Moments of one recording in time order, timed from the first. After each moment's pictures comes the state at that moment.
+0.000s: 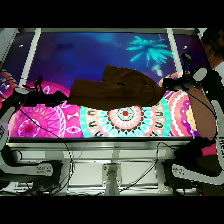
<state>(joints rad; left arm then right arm) 0.27 -1.53 0.96 0.77 -0.94 -1.05 -0.10 -1.35 1.19 -1.32 1.00 1.47</state>
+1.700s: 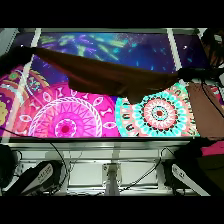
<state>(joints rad) 0.28 -1.02 1.15 0.57 -0.64 -1.00 -0.11 -1.03 1.21 -1.39 0.98 1.43</state>
